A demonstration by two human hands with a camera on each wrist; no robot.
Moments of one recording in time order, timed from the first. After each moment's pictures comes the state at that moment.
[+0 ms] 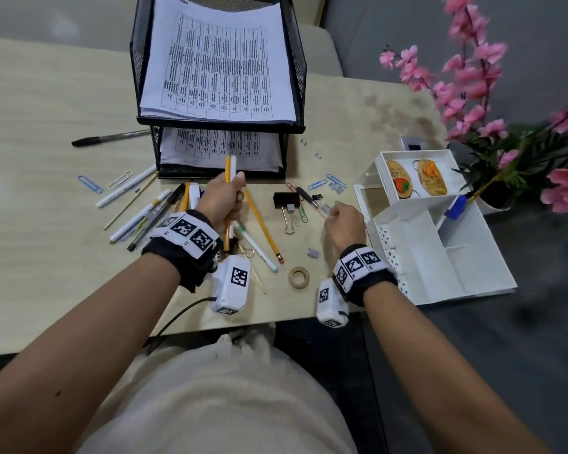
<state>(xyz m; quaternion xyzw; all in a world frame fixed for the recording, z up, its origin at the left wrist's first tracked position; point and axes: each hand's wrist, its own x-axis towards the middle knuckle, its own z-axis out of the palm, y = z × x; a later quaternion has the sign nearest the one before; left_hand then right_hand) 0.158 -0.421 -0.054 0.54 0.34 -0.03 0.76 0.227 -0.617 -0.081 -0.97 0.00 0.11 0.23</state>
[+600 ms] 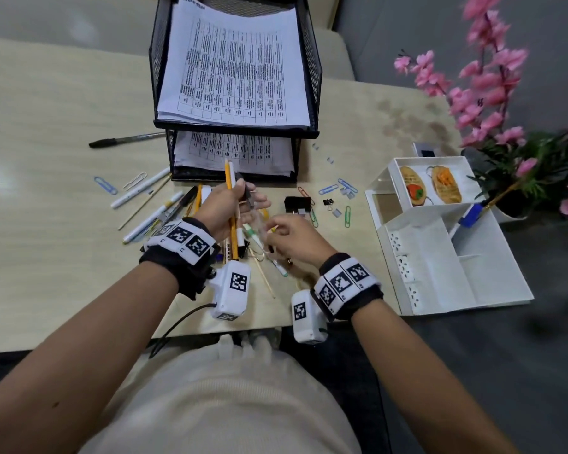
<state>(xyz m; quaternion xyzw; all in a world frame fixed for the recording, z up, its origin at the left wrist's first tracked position) 0.149 -0.411 -0.056 0.48 0.32 -0.03 0.81 0.179 -0.556 -0.055 -0.81 -0.19 0.37 0.41</state>
